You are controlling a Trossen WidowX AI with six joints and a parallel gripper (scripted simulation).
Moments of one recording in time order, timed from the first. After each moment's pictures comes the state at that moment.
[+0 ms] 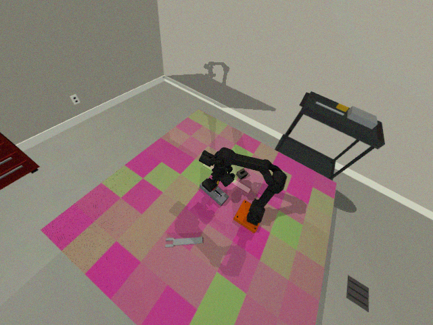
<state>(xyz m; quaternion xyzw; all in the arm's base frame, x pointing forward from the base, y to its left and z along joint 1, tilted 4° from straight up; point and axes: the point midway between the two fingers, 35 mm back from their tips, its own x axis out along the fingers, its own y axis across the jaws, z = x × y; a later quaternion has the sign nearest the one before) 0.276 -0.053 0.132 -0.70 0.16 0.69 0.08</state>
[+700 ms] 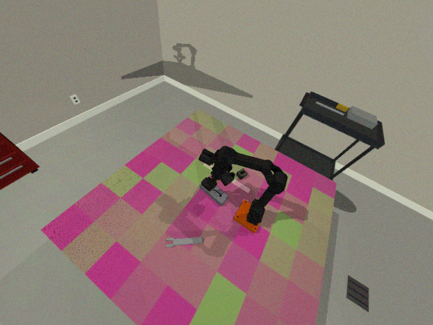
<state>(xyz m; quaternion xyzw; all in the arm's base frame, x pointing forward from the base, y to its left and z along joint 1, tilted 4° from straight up) 0.280 -0.048 0.149 -0.71 0.16 0.68 0.07</state>
